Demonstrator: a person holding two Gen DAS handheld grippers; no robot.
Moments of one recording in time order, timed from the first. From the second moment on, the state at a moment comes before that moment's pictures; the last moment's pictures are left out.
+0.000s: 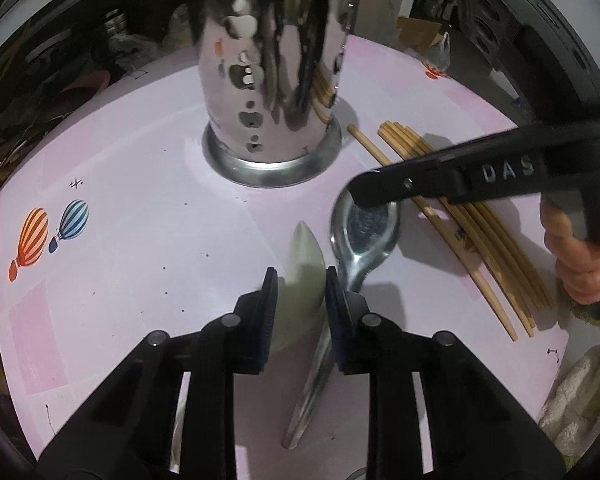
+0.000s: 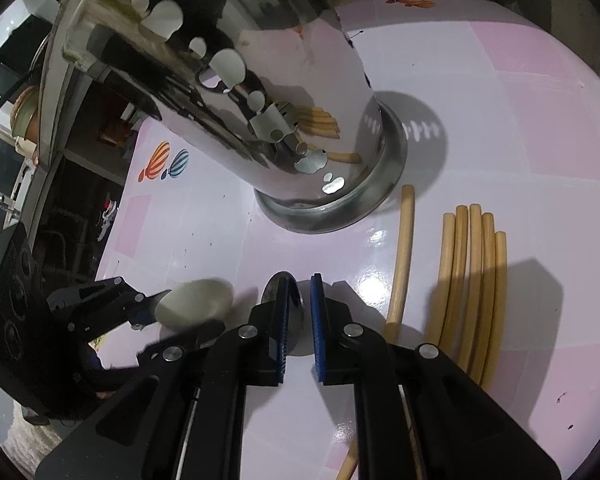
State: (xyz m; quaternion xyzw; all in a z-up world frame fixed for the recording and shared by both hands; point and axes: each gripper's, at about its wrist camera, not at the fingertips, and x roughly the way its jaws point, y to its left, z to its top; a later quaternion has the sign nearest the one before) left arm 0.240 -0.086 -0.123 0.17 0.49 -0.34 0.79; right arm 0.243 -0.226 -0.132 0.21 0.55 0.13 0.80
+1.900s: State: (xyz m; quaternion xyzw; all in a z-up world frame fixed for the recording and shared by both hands) left arm 0.238 -0.049 -0.049 0.03 0.39 -0.34 0.86; right arm 0.236 -0.218 -0.089 0.17 0.51 0.14 0.83
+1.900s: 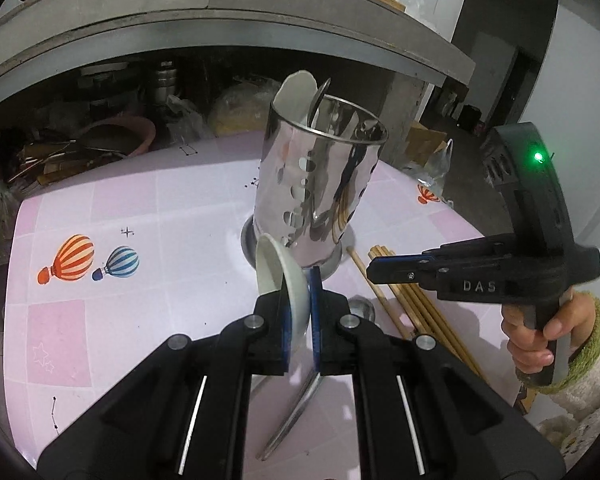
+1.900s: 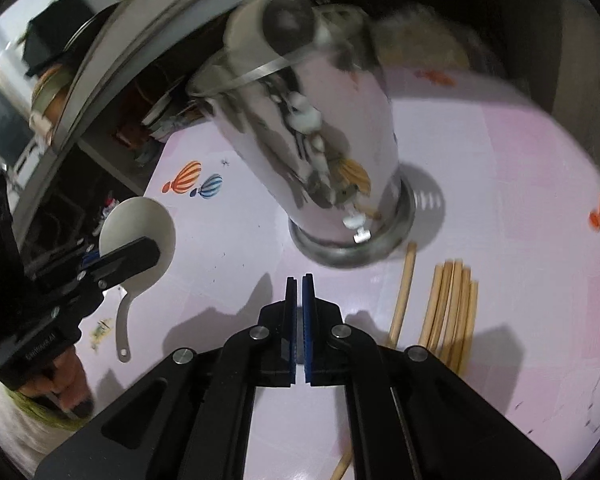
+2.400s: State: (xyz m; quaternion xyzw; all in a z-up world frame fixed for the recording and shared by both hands) left arm 0.244 -0.040 -0.064 0.02 0.40 -0.33 0.85; right arm 0.250 -0.214 -0.134 0.20 0.58 0.14 0.77
